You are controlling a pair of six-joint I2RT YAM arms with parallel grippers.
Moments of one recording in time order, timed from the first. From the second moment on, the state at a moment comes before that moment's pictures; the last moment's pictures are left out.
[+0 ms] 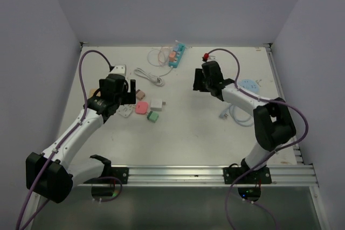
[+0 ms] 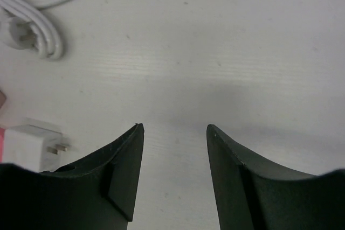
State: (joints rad) left arm -0.37 1.12 0.89 -0.49 -0.35 -0.22; right arm 0.44 1.66 1.09 -0.17 0.17 0.43
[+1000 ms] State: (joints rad) left arm -0.37 1.12 0.89 -0.48 -0.35 -0.22; right arm 0.65 2.47 1.99 -0.19 -0.12 0.08
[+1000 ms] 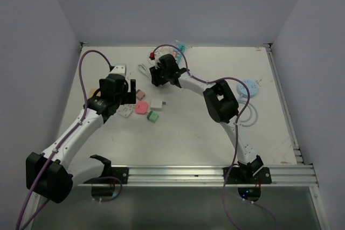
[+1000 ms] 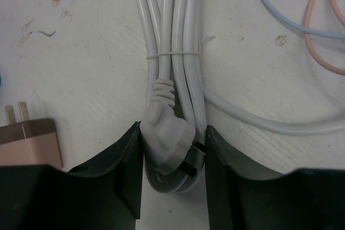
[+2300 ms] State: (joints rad) left arm -0.37 1.12 0.89 -0.47 -0.32 -0.22; right arm 0.52 1.25 0.68 -0.46 -0.15 0.39
